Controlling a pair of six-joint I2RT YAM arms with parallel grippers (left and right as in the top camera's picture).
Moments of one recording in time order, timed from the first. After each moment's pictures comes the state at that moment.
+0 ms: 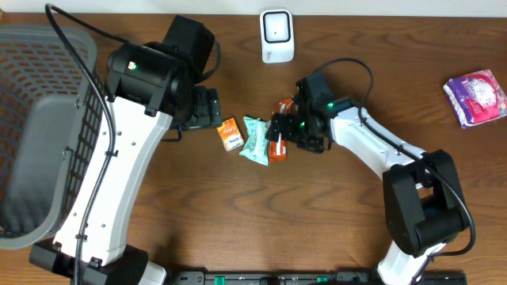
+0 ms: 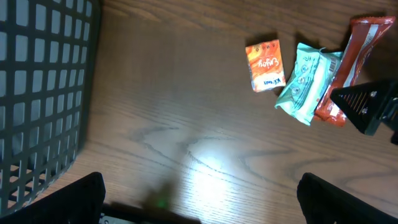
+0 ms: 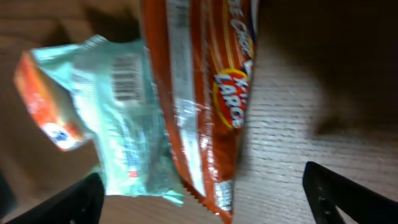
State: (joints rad) left arm -0.38 1.66 1.99 -1.70 -0.18 -0.51; right arm 0.41 1.89 1.23 -0.60 -0.35 0.61
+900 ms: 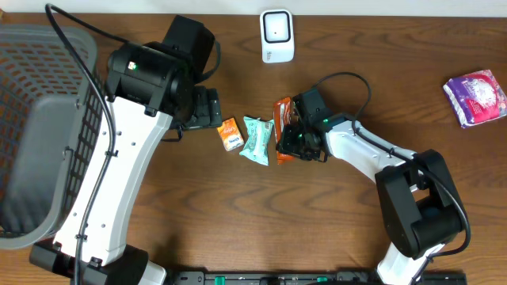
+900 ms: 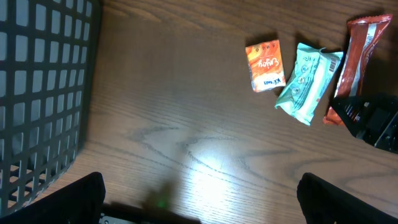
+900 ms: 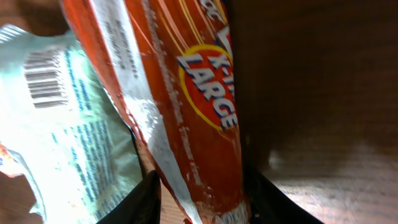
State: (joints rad) left arm -0.38 1.66 1.99 -1.70 -0.18 -0.51; right arm 0.44 1.89 1.10 -0.46 -0.28 0.69
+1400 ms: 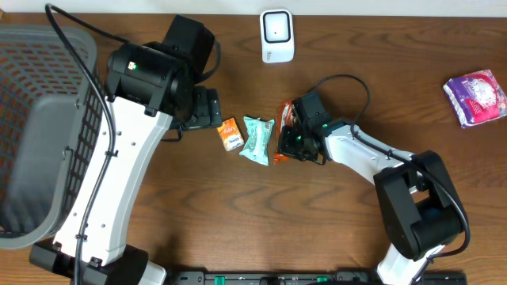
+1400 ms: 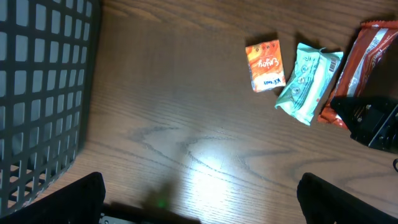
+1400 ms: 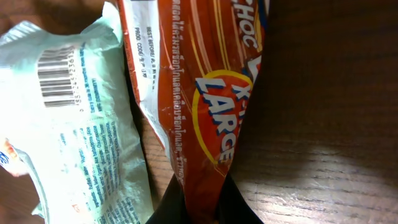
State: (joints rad) left arm -0.38 1.66 1.99 -1.70 -0.18 -0.51; right arm 0.45 1.89 1.06 -0.37 -0.29 0.68
